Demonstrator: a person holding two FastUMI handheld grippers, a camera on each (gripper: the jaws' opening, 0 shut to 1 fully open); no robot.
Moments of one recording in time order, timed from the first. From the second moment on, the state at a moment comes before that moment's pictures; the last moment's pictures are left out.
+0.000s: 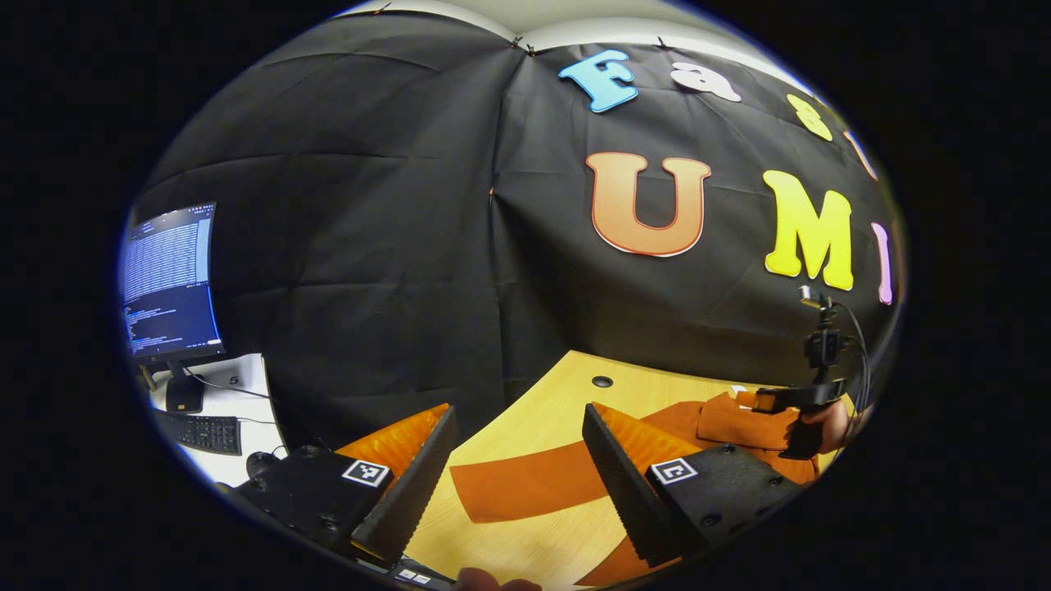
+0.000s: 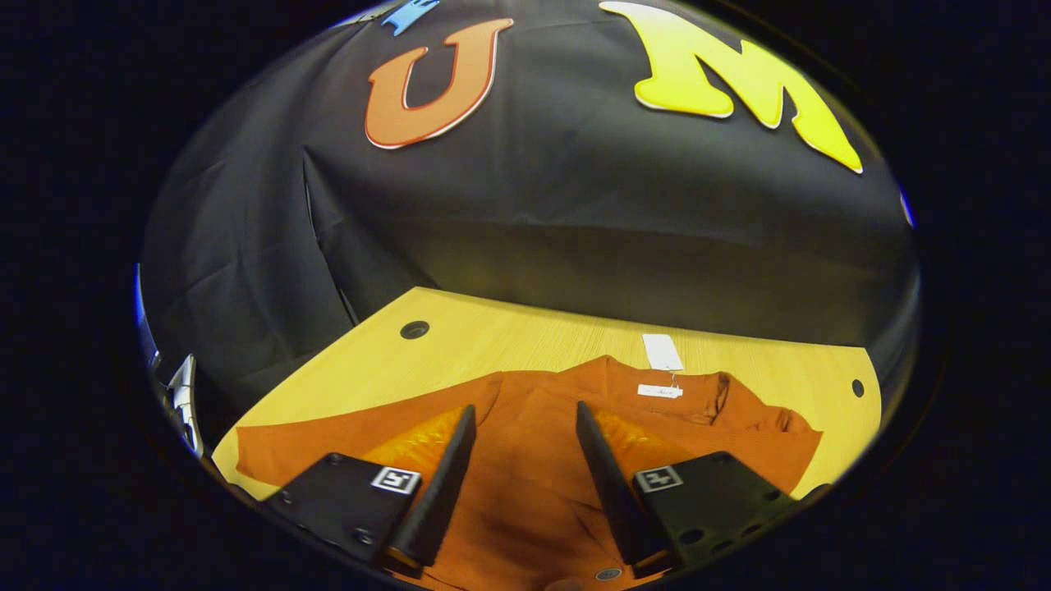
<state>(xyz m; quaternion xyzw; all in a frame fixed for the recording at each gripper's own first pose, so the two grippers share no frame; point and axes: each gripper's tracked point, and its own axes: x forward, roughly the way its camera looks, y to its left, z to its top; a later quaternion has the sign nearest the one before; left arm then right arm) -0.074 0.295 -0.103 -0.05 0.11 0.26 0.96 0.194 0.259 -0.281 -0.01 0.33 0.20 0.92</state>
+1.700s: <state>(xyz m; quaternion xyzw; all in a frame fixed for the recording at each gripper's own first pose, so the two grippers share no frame) -0.052 0.348 -0.343 -0.12 0.31 0.32 0.89 0.006 -0.035 -0.183 -0.04 0.34 0.04 0.94</state>
